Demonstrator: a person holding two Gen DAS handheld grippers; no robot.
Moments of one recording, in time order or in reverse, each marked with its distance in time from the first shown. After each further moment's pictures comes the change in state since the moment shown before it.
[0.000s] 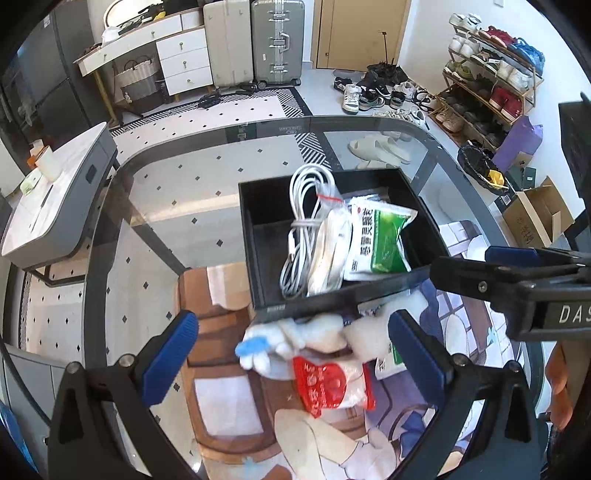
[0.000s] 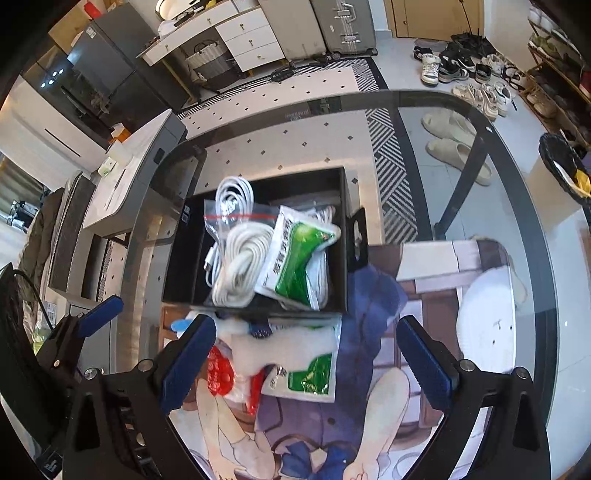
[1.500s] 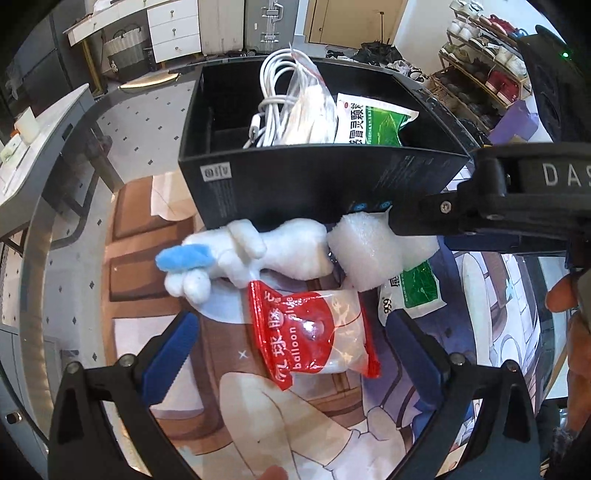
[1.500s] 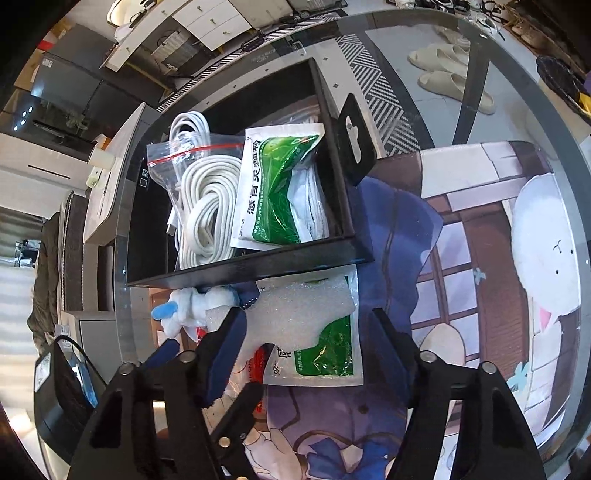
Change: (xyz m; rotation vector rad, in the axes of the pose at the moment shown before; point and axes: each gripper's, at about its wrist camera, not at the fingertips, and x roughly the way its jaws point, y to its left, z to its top) left arm 0.061 -0.017 -0.070 -0.033 0.085 -0.082; right arm 0.069 -0.019 -0.013 0.180 0.151 0.068
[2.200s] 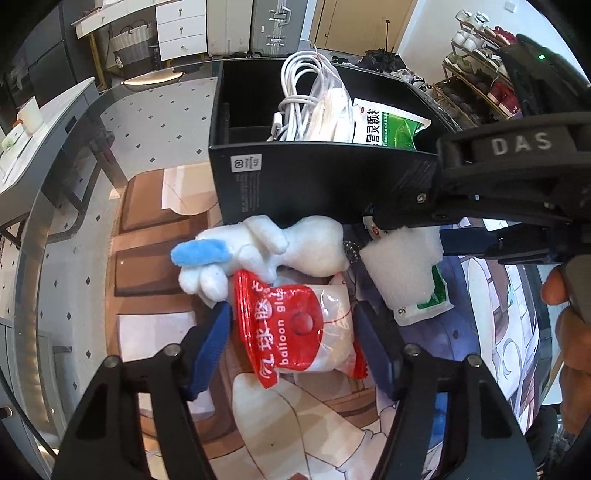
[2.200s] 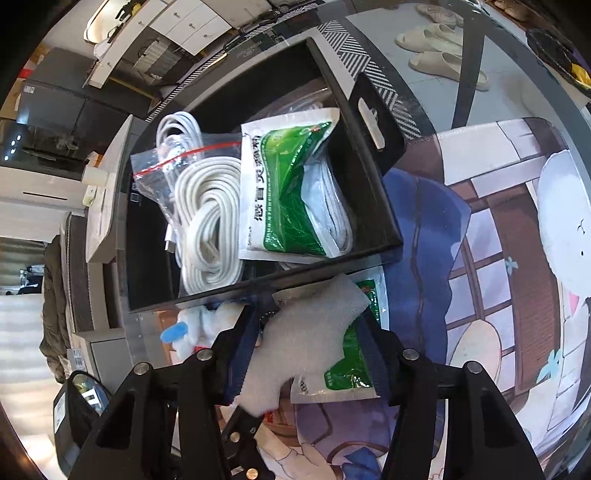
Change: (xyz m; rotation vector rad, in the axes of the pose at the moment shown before) left arm -0.002 0.020 -0.006 -0.022 -0.025 -0.013; right arm 0.019 0.011 0.011 0.105 0.013 0.014
